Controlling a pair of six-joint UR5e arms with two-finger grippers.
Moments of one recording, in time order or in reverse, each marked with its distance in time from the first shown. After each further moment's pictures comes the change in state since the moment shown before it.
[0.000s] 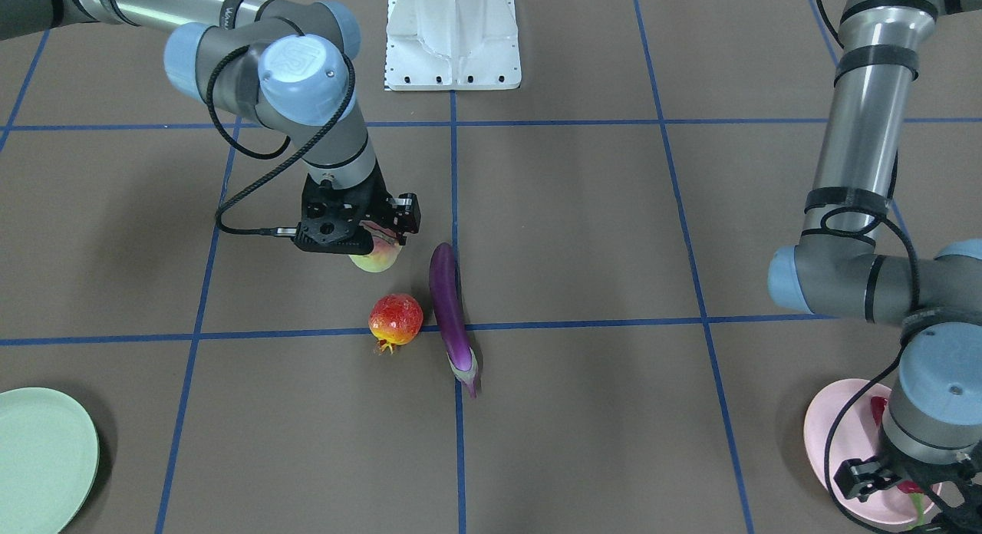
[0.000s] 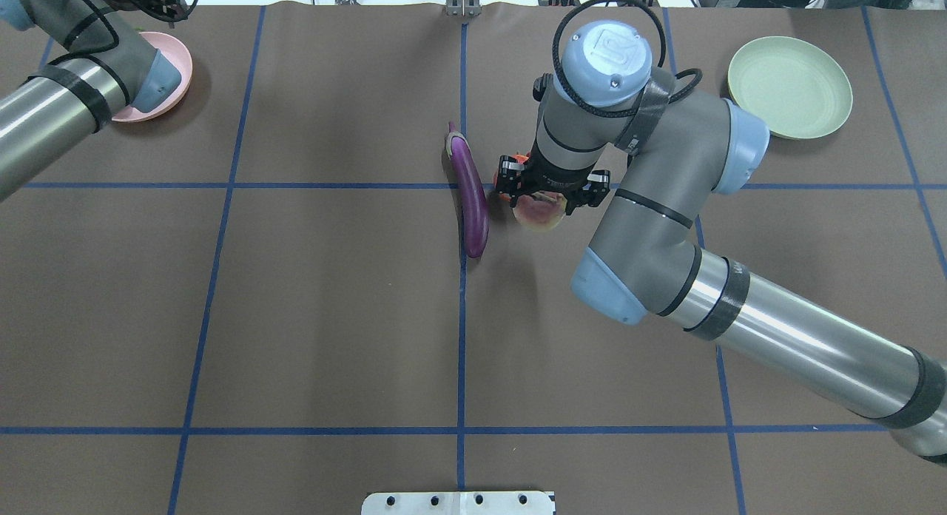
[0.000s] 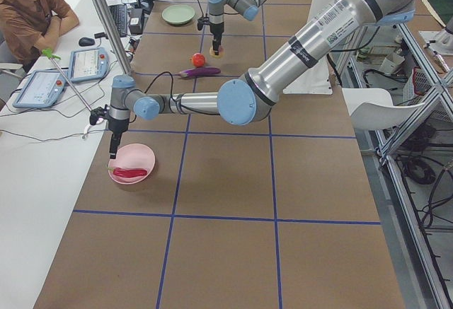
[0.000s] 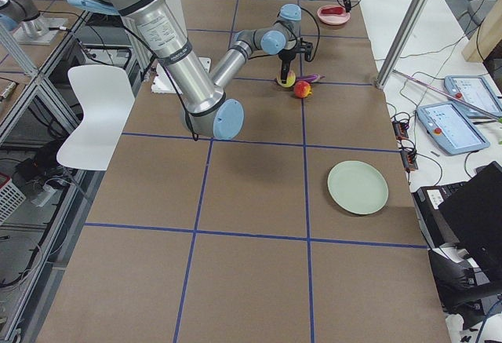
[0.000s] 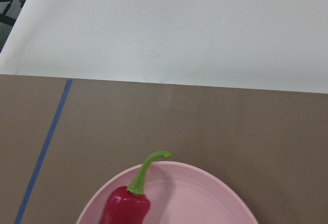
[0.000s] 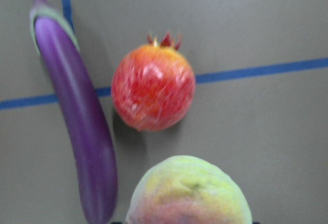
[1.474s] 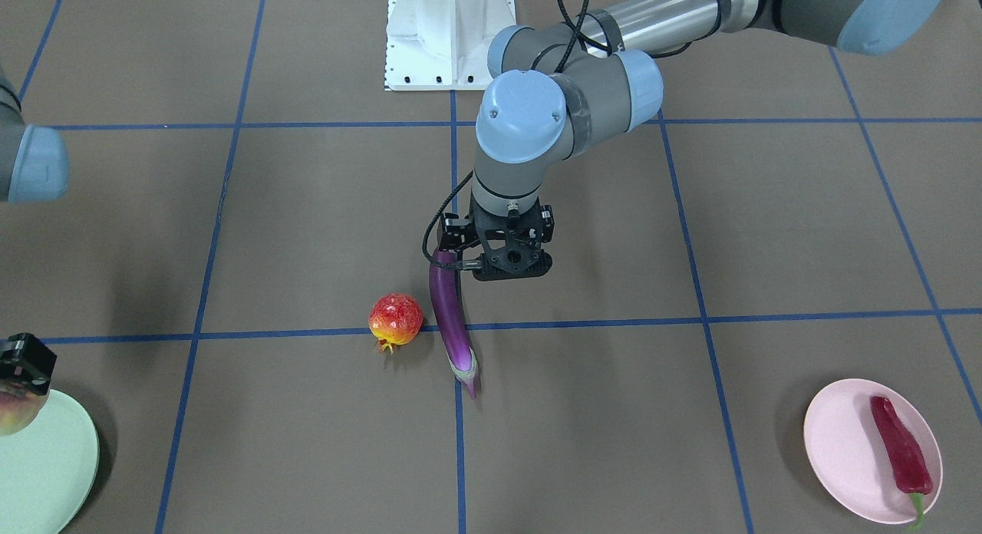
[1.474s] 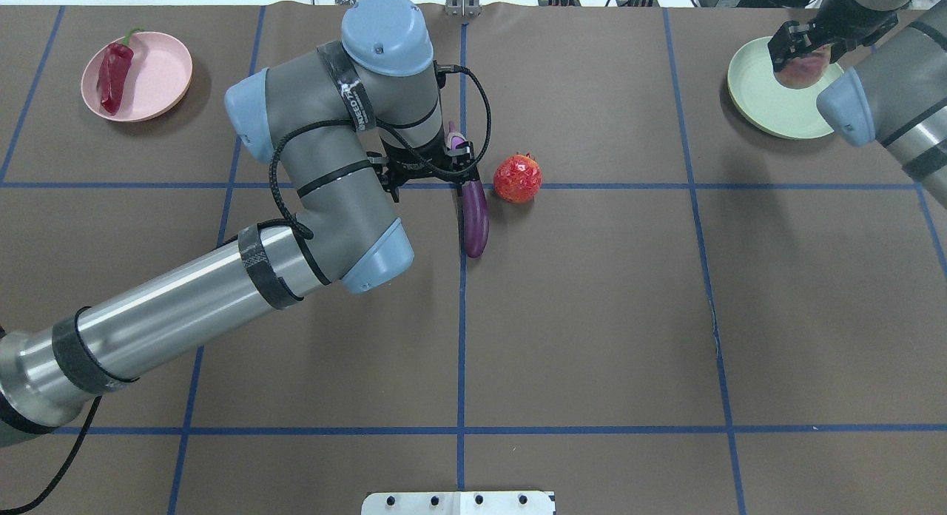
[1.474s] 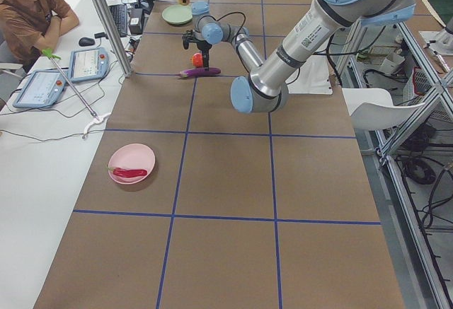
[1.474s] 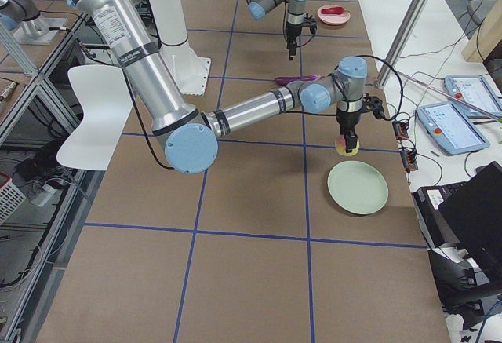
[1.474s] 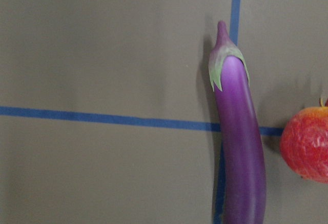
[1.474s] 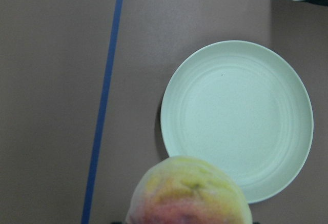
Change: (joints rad) left arm 0.463 -0.050 -0.615 0.429 -0.207 -0.410; right arm 0.467 -0.169 -0.338 0.259 0.034 -0.743
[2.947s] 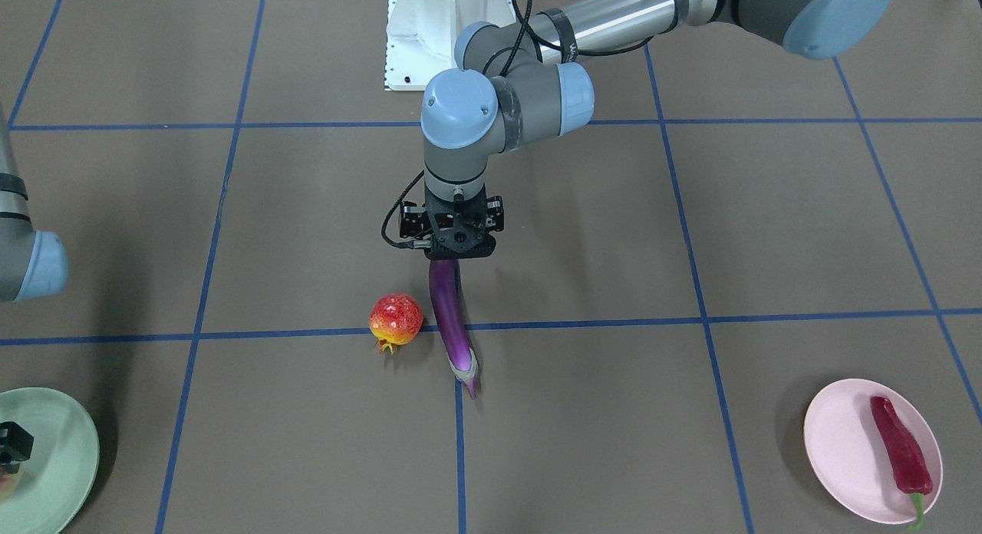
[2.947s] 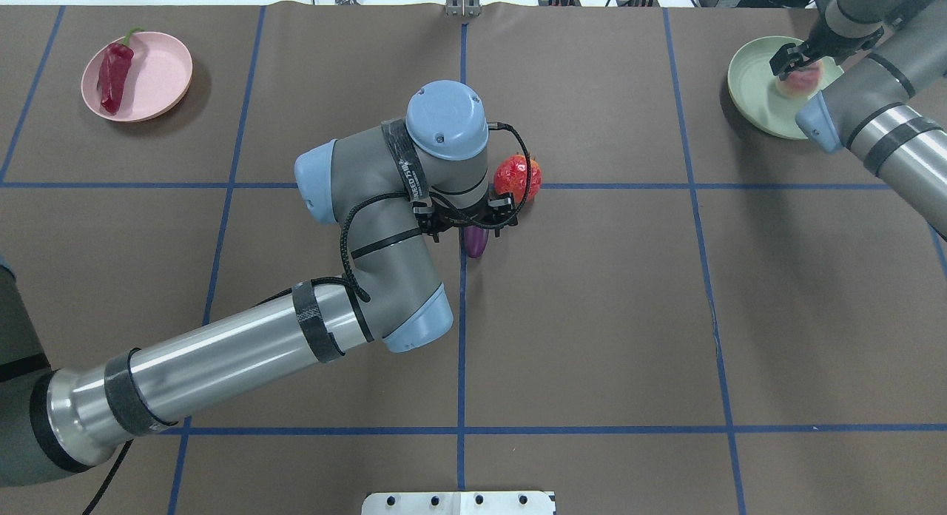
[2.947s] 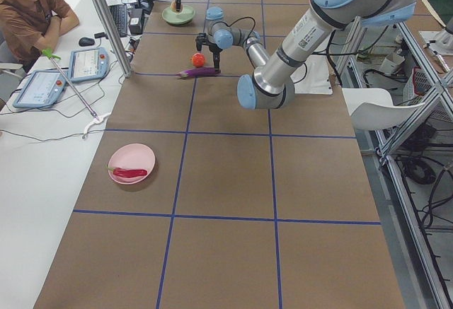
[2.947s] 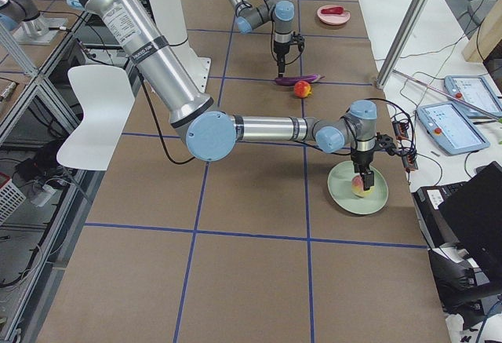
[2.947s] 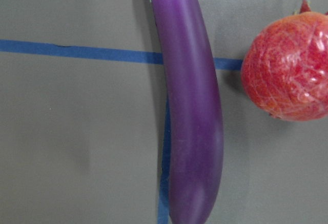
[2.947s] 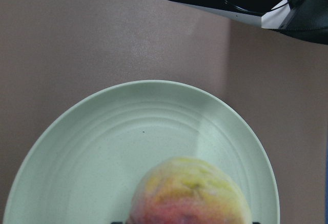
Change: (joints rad) left arm 0.094 -0.039 0.123 -0.145 0.102 -0.083; right arm -0.035 0.098 -0.392 0.280 -0.154 -0.040
